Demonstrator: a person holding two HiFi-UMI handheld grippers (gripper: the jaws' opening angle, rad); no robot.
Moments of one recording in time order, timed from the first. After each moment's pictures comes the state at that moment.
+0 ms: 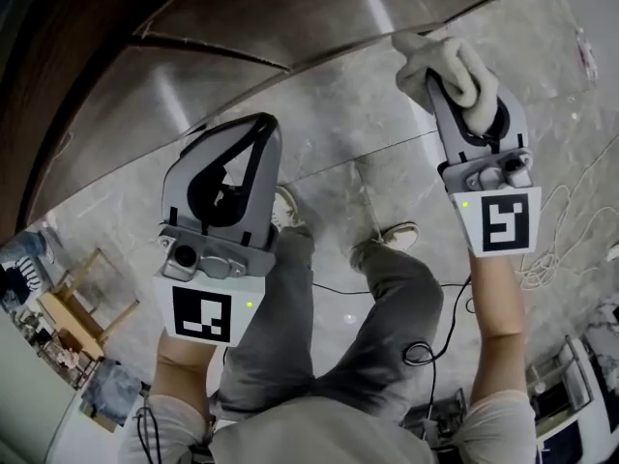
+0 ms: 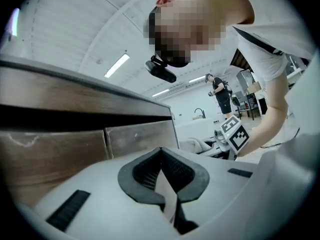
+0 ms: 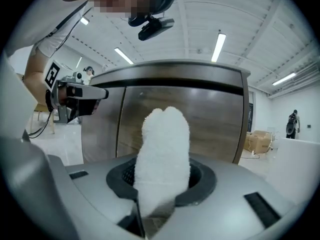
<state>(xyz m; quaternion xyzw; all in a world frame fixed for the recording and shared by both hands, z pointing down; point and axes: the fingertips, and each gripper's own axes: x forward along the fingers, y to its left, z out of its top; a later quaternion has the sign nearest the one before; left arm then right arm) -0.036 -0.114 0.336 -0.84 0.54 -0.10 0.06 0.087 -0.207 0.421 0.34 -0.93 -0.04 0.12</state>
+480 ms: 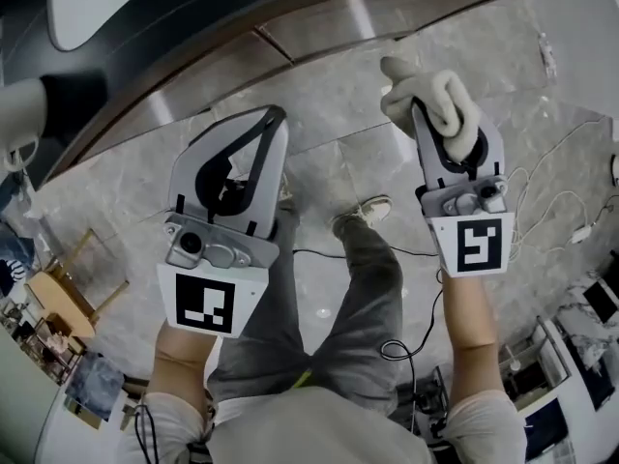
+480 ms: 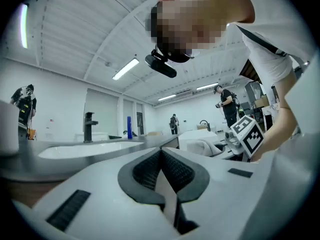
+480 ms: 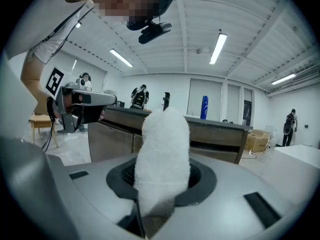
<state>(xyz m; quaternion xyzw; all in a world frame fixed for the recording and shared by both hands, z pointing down) -0.056 -0.085 0.159 -0.83 0.55 -0.06 0.03 0.068 -0.148 0.234 0.35 -0.93 -0.01 0.13</state>
